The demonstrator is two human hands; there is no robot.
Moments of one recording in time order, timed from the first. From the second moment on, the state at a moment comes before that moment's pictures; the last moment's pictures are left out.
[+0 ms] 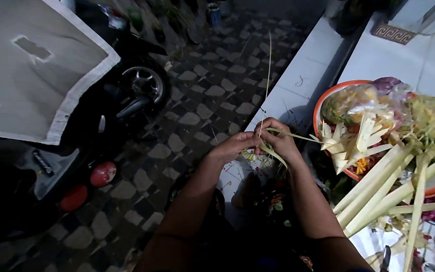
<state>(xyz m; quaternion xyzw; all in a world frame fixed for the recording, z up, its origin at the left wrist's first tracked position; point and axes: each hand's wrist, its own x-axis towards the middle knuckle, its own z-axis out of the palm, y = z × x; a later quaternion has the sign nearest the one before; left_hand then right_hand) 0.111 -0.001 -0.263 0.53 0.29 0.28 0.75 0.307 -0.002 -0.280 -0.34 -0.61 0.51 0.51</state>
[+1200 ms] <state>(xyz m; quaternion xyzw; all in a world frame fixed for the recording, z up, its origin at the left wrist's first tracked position) 0.112 0.005 -0.273 0.73 0.42 0.32 0.44 0.303 -0.007 -0.277 -0.48 -0.71 0.24 0.46</state>
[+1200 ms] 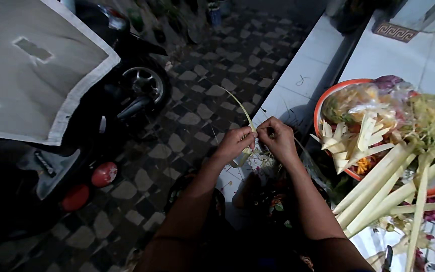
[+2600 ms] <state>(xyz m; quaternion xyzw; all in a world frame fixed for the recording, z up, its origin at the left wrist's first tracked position) 0.121 -0.002 -0.278 0.76 0.41 0.46 0.21 0.302 -0.004 -0.283 -0.40 -0.46 0.64 0.47</state>
